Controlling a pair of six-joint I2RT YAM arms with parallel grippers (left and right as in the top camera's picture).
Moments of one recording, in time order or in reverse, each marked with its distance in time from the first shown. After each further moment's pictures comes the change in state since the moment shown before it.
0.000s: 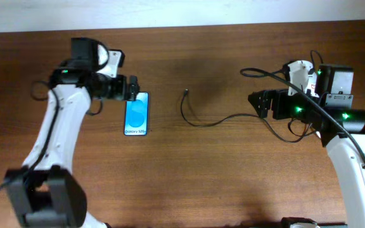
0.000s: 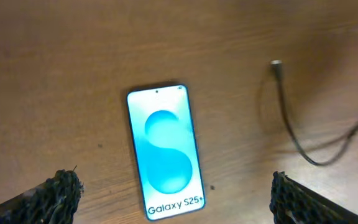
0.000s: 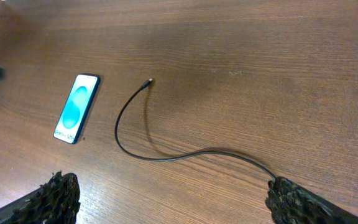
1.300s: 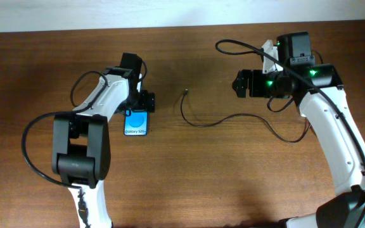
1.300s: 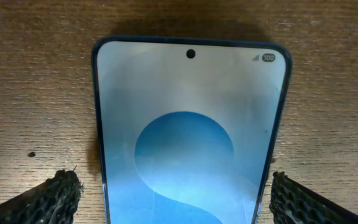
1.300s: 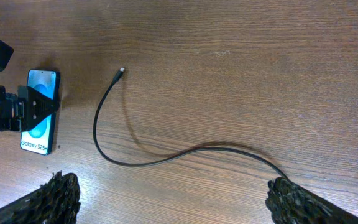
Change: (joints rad) left arm -0.141 0.380 0.050 0.014 -0.274 -0.245; right arm 0.196 0.314 0.348 -0.214 0.268 0.166
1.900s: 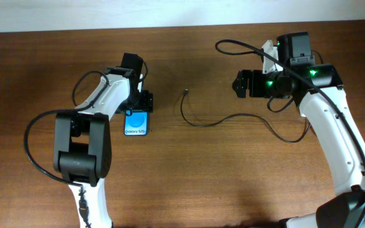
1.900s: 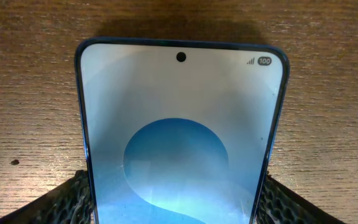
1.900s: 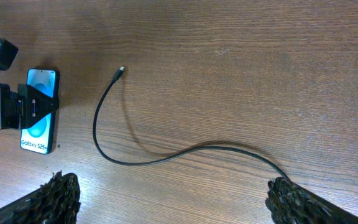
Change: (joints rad) left arm -0.001 0.021 0.012 0.000 0.015 -0.006; right arm 0.000 0.000 0.000 -0.003 0.000 0.000
